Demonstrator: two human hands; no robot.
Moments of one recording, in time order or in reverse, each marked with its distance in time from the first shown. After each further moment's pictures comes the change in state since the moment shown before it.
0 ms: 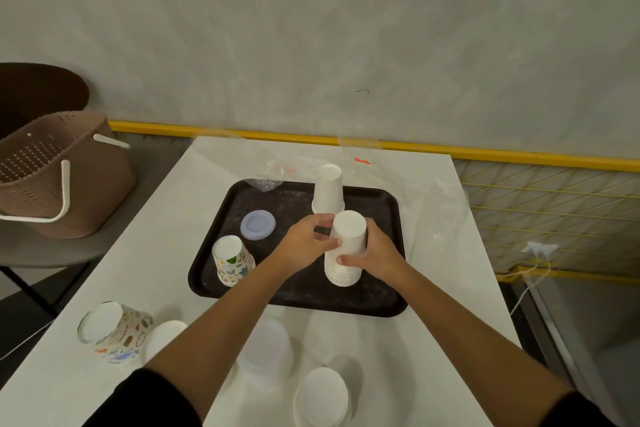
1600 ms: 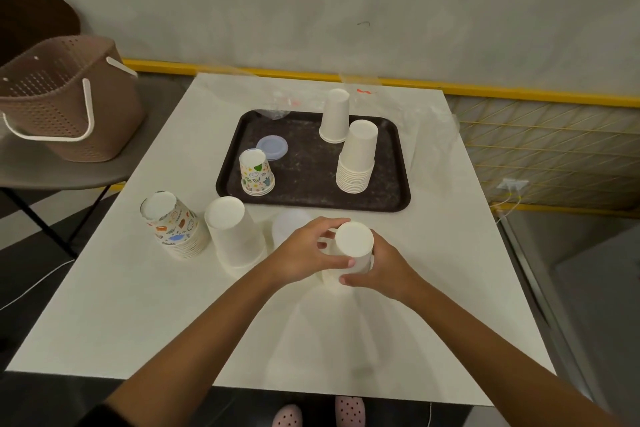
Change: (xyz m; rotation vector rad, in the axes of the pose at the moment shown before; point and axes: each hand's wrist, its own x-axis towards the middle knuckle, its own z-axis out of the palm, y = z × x) left_hand -0.172 -0.061 0.017 -0.082 -0.246 0.062; right_hand -0.185 0.013 0.079 0.053 -0.110 0.068
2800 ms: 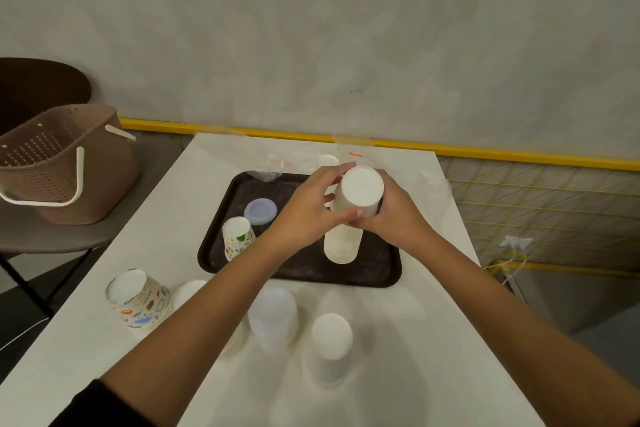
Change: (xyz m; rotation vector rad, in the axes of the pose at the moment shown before) left_hand 0.089 0.108 -0.056 0.057 0.325 0.402; right_hand 0.088 -0.097 -0.121 -0.141 0.300 -0.376
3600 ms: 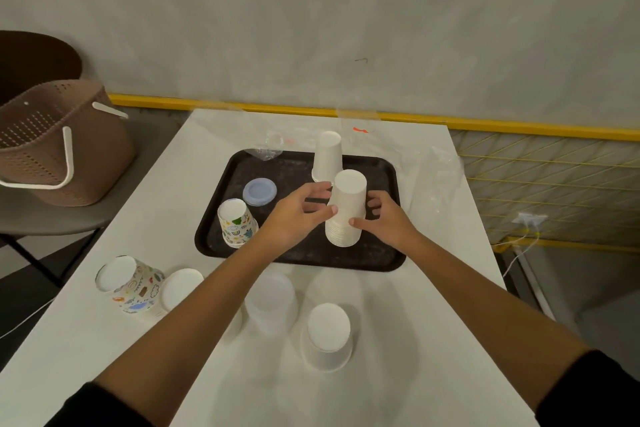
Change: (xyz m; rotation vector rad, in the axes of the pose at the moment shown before) left_hand -0.003 -0.051 0.011 -0.016 -0.043 -0.371; right_hand 0.016 0.084 0.041 0.031 -0.140 0.395
